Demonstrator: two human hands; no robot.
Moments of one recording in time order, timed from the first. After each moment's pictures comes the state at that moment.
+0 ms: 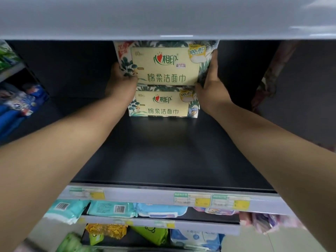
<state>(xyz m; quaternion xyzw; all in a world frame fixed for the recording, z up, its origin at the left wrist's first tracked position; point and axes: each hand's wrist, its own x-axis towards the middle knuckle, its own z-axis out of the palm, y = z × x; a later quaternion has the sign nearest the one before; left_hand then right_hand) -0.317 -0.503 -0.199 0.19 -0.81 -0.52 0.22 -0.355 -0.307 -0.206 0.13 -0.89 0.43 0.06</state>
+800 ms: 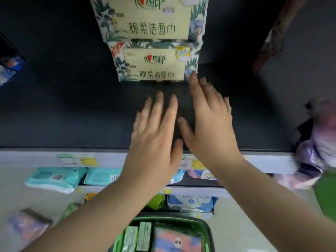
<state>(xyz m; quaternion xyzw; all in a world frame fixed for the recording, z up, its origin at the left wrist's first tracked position) -0.162 -0.411 -0.286 -0.06 -0.97 -0.18 0.16 -0.215 -0.294 -0.269 0.18 -0.94 0.25 0.15</state>
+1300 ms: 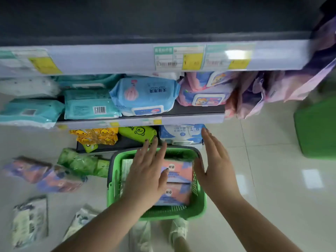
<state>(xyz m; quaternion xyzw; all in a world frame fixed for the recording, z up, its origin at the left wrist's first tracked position) 0.002 -0.394 -0.460 -0.10 -0.98 -0.13 -0.12 -0.029 -0.214 -0.443 0.07 -0.94 0.34 -0.02</state>
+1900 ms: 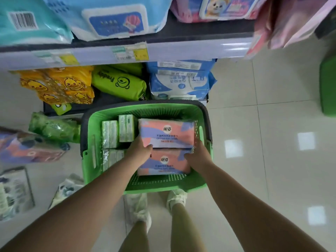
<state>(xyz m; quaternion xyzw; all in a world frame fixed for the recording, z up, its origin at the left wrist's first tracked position) 0.029 -0.383 -0.695 0.26 -0.80 -0.35 -0.41 0.030 -0.197 -0.692 -0.26 -0.80 0.34 -0.42</state>
